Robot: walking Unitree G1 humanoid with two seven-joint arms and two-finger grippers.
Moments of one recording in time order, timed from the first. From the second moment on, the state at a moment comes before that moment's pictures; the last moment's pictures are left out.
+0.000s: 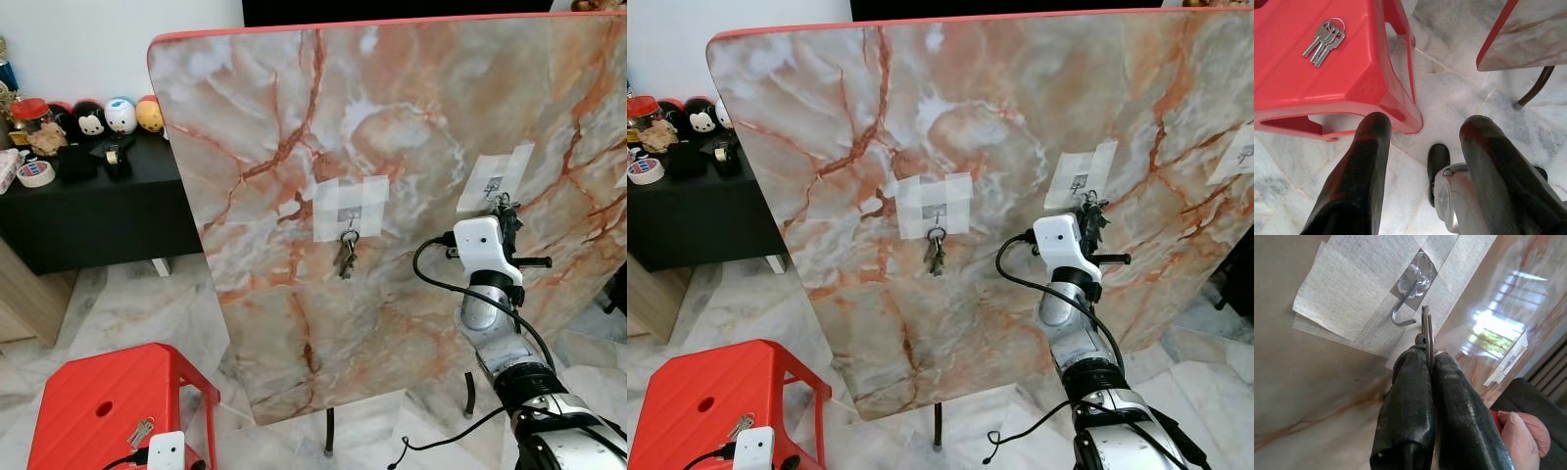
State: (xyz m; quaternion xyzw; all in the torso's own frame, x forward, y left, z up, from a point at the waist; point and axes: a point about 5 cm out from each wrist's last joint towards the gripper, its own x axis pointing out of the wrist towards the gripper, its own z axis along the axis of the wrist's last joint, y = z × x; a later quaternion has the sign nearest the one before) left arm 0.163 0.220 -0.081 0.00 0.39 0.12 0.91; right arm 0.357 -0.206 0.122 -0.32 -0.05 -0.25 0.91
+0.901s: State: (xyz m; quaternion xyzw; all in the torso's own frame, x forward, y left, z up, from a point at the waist) left arm 0.163 0.220 -0.082 0.00 0.39 0.12 0.91; right arm 0.361 -0.200 0.119 -0.33 -0.04 -0.21 0.92
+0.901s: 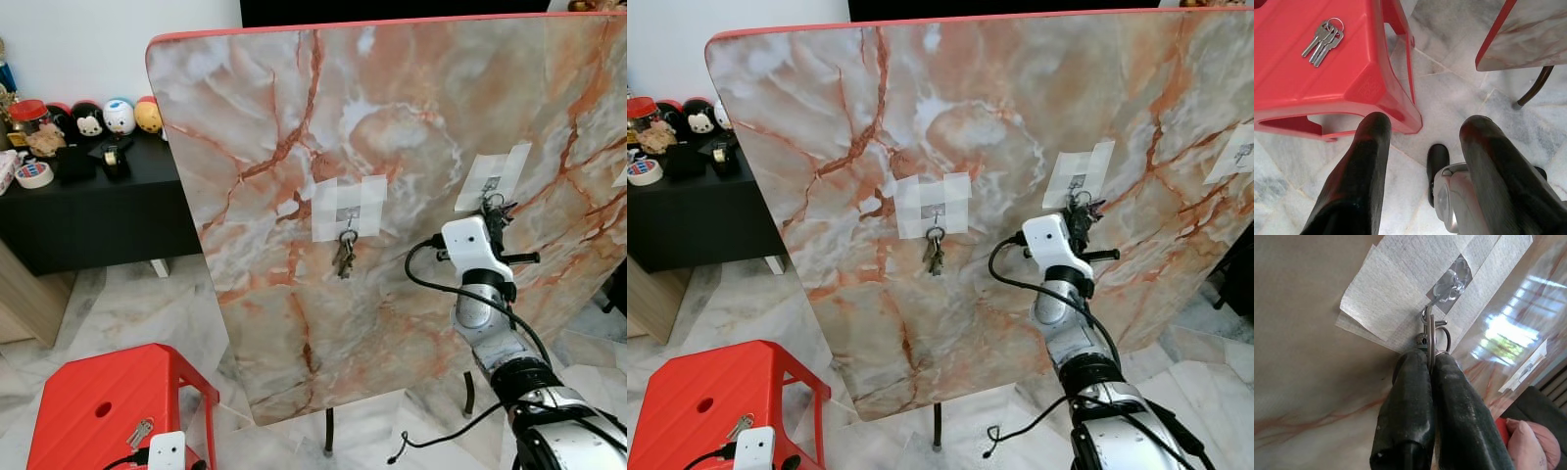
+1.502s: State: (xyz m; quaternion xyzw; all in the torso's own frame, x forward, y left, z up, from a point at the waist) left arm 0.163 0.219 -0.082 0.00 0.39 0.12 0.91; right arm 0.352 -0.196 0.115 -0.30 -0.07 -0.19 0.93
